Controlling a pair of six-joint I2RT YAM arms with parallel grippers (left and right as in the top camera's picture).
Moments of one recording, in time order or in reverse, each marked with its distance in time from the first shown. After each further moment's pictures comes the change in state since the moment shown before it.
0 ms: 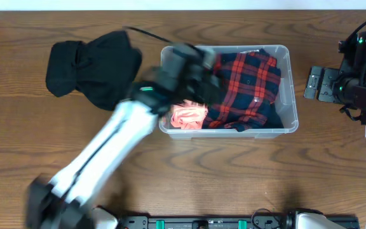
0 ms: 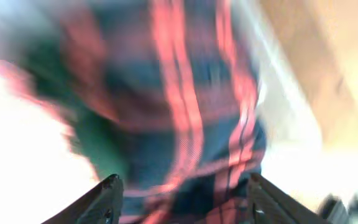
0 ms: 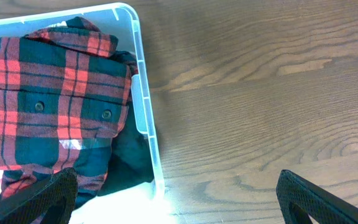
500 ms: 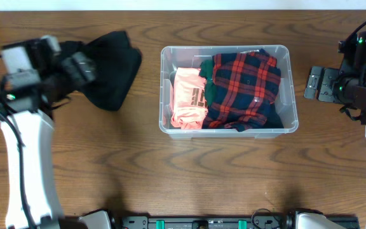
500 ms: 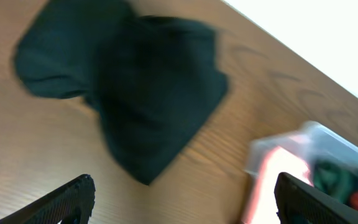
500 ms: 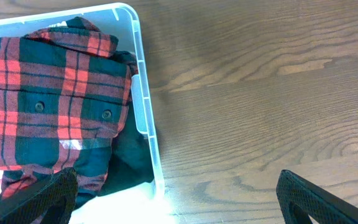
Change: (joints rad) left arm 0.823 -0.133 0.017 -0.300 -0.064 0.040; right arm 0.000 0.000 -0.001 0.001 0.000 0.000
